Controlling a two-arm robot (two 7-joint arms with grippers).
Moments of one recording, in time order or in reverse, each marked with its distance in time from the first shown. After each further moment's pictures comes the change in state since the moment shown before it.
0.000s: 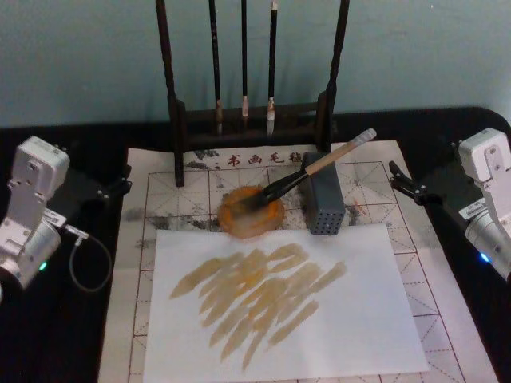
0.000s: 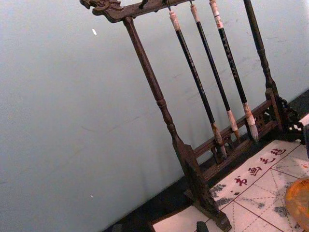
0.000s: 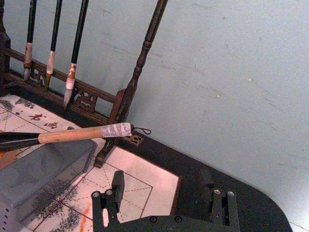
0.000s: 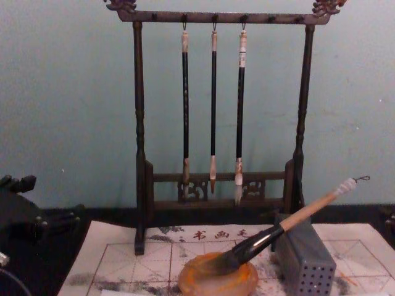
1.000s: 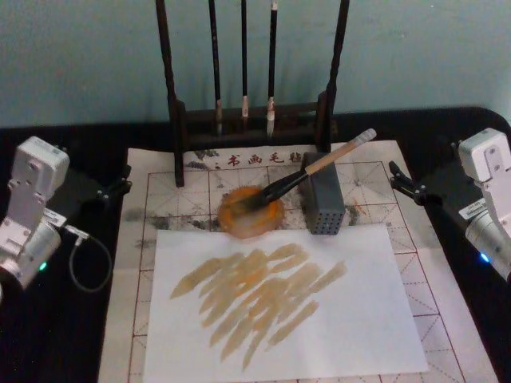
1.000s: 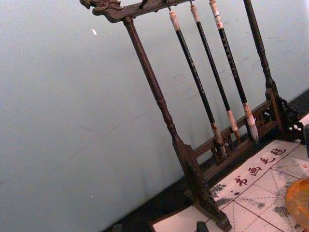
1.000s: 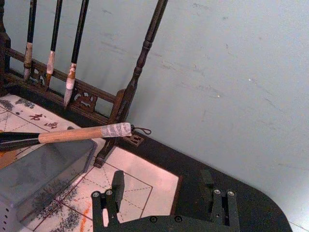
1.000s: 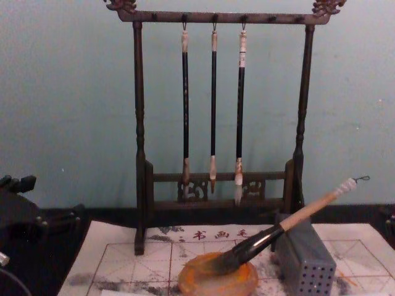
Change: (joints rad) left arm 0.000 0.000 0.000 0.000 0.000 0.000 0.000; right arm 0.000 0.000 0.000 0.000 -0.001 0.000 0.000
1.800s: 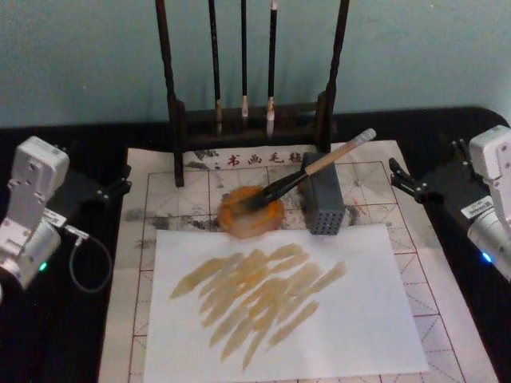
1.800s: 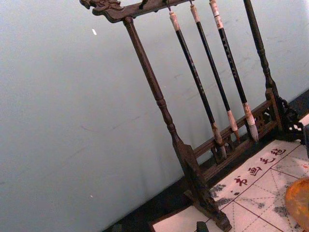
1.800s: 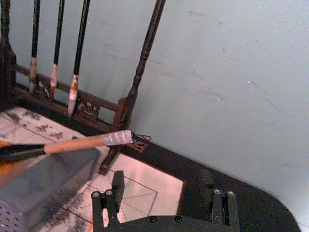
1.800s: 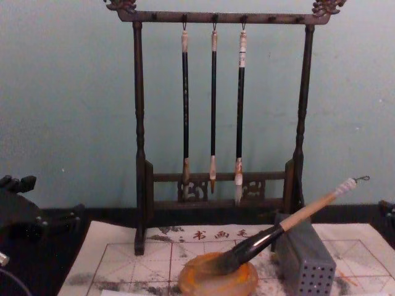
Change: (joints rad) left arm 0.000 0.000 0.000 0.000 0.000 0.000 0.000; right arm -0.020 -0.012 0.035 -0.011 0.038 -0.020 0.037
